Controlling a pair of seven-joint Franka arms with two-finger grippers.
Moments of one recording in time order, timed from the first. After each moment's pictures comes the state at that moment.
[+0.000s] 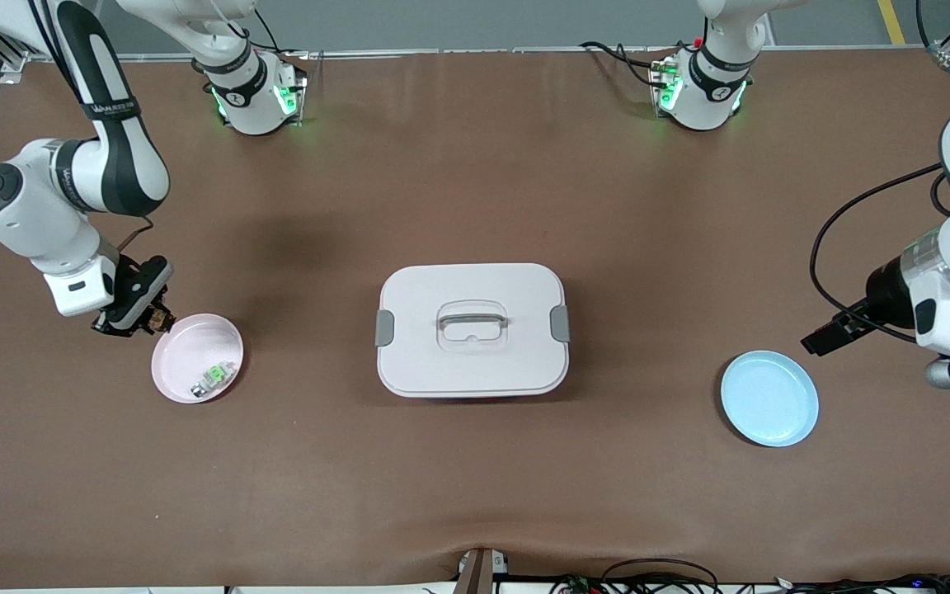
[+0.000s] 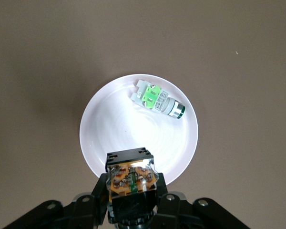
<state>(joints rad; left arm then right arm) 0.25 0.36 -0.45 -1.29 0.16 1.66 -0.65 -0.04 0.15 -0.05 -2.25 0.01 2.58 -1.30</state>
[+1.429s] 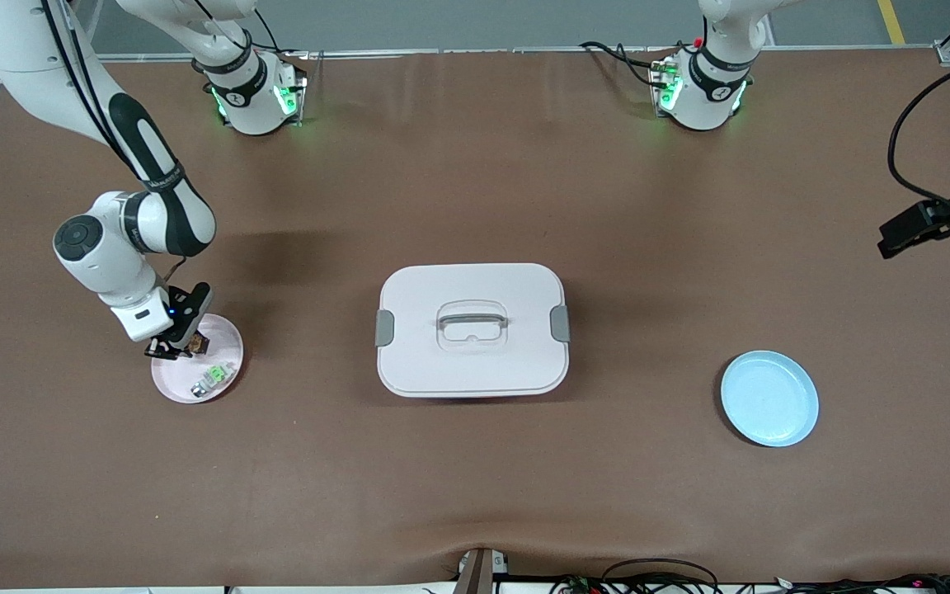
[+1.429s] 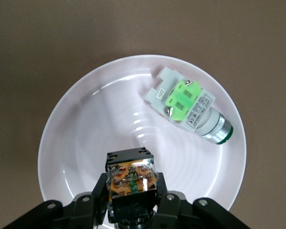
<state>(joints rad) 0.34 0.16 -0.46 -1.30 0.16 1.45 -0.23 -0.04 0.43 -0.04 -2.26 0.01 2.90 -1.44</state>
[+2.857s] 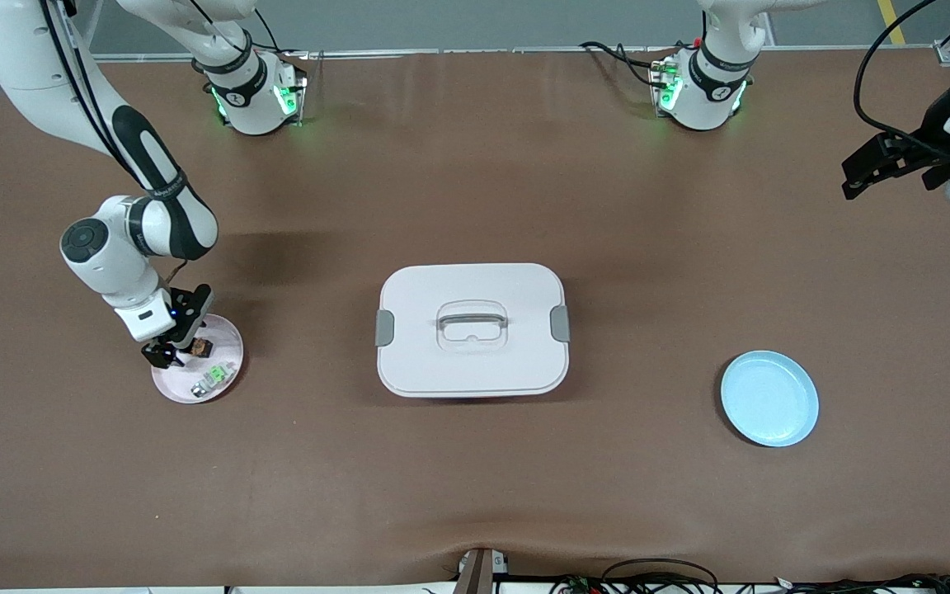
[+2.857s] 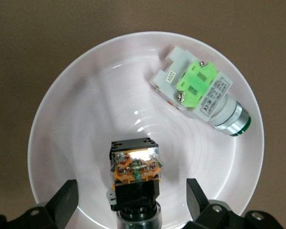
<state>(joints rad) 0.05 -0.05 -0.16 -1.54 0.05 1.47 -0.17 -0.06 0.47 -0.04 -2.26 0.01 2.95 -1.46</state>
